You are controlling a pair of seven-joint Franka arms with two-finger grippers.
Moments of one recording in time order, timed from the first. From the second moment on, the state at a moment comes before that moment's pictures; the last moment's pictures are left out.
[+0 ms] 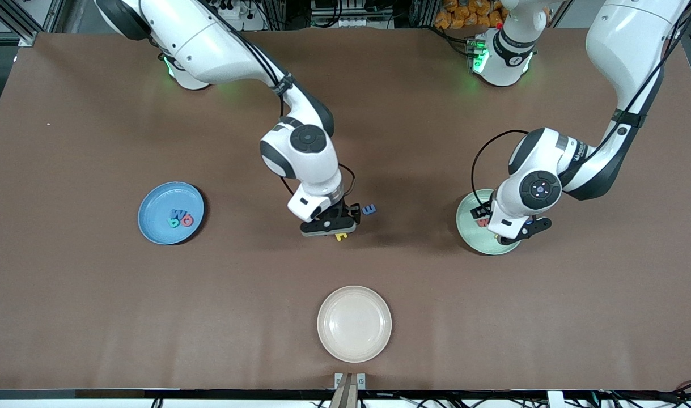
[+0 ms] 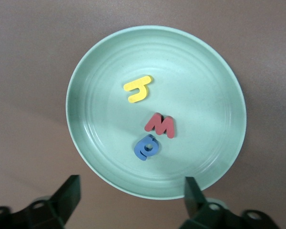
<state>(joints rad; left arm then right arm) 0.27 0.49 -0.60 -1.91 0.36 2.02 -0.90 0.56 0.74 0.19 -1.49 -0.36 2.48 0.82</state>
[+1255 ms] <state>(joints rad) 0.25 0.51 -0.61 -1.89 0.36 2.03 -0.90 0.57 0.86 0.18 -1.48 -0.49 2.58 0.80</state>
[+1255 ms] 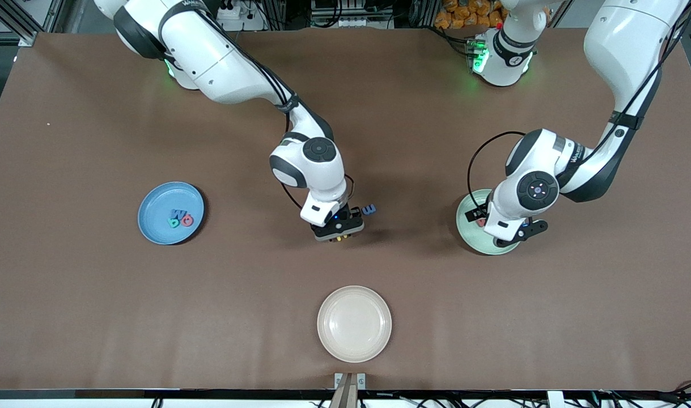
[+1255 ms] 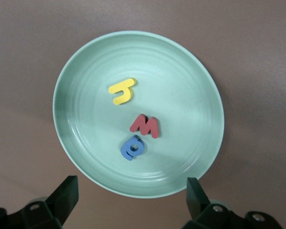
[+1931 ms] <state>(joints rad) 0.25 0.51 -0.62 -1.88 0.36 2.03 -0.90 0.58 0.88 0.18 -1.48 -0.55 2.58 0.82</state>
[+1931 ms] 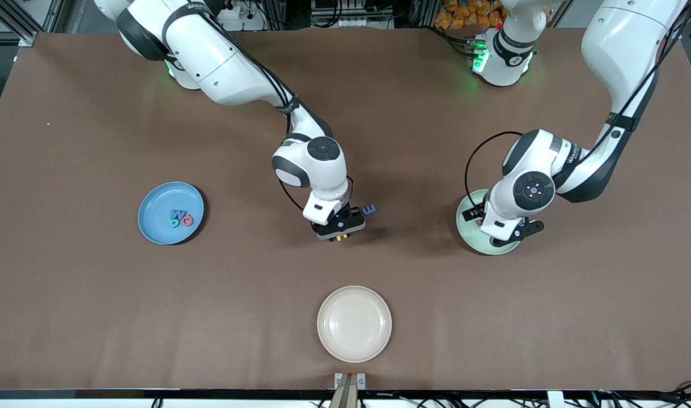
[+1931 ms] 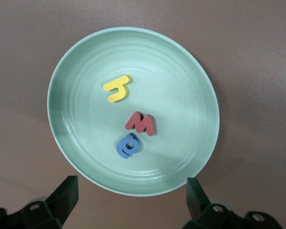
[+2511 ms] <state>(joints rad) 0.25 0.52 -0.62 -1.87 0.35 2.03 -0.90 0.58 0.88 0.18 -1.48 -0.56 2.58 0.82</state>
